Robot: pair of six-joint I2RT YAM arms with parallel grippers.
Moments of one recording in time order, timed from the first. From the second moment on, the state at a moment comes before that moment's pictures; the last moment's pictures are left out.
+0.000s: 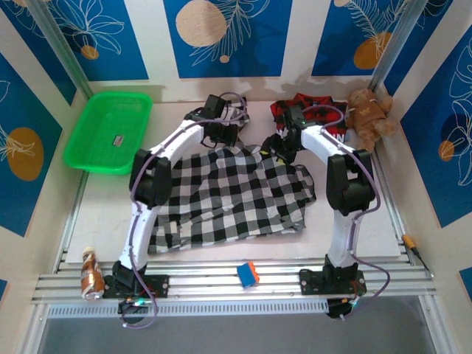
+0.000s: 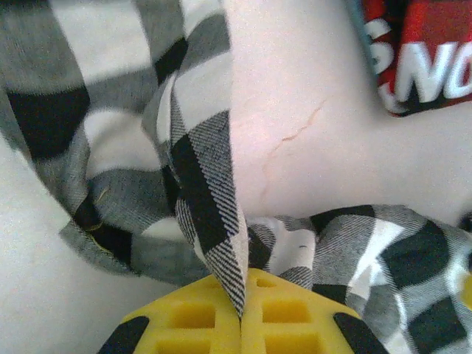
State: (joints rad) left arm -0.47 2.31 2.04 -0.64 0.29 -0.26; right arm 0.23 2.04 1.59 -0.72 -0.34 0.66
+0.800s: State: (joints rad) left arm -0.46 2.07 1.50 -0.43 0.38 -0.35; right arm 0.34 2.62 2.35 -0.73 -0.42 0.77
